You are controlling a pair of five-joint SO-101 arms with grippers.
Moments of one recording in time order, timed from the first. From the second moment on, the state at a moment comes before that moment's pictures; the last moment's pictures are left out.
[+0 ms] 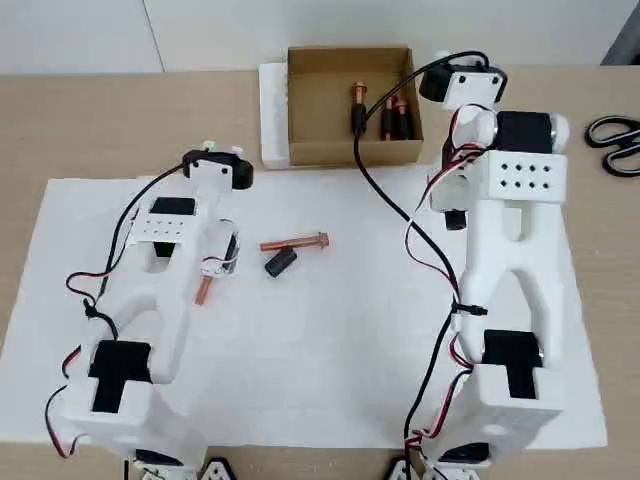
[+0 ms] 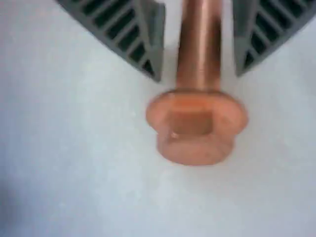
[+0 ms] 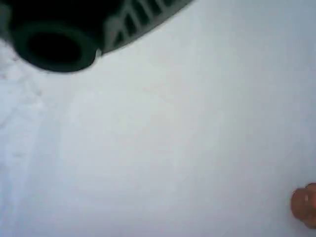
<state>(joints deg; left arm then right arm) -0.3 8.5 22.7 63.5 -5.2 -0.1 9.5 -25.8 98.3 8.8</state>
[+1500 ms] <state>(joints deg) 0.5 14.1 13.7 68.4 -5.6 -0.1 9.5 -25.8 98.0 8.8</state>
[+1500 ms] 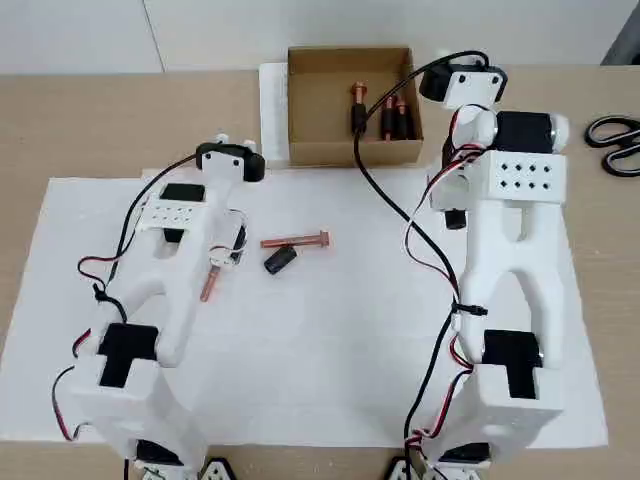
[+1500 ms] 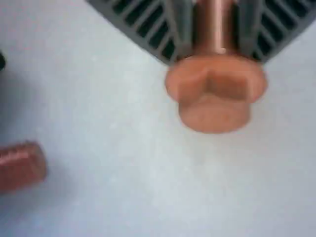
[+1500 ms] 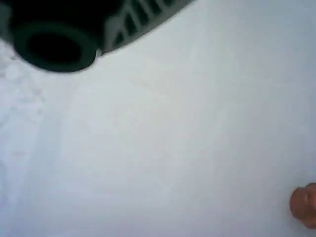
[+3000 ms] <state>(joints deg) 11.4 2.9 -22.2 99.7 10.3 -1.1 -79.1 38.2 61.1 16.3</state>
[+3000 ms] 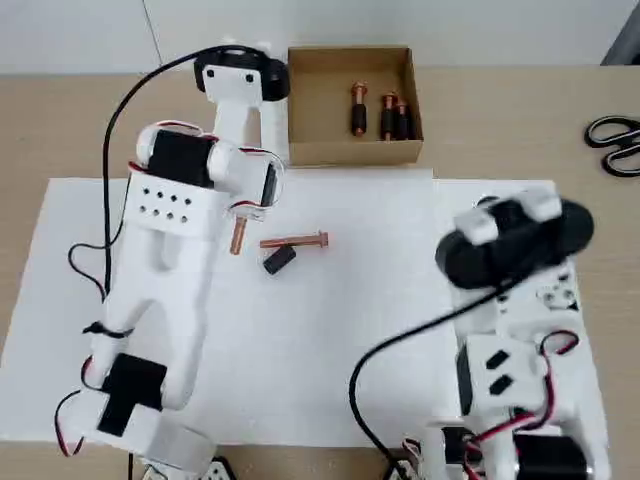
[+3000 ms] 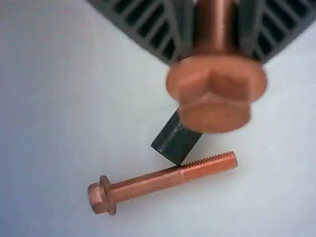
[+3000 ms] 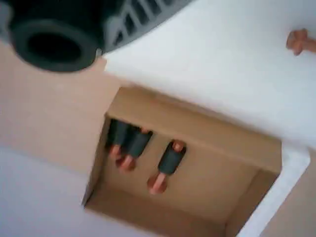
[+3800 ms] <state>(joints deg) 12.0 -9.2 -42.6 98.9 18.0 -27.0 -83.2 71.8 45.3 -6.2</state>
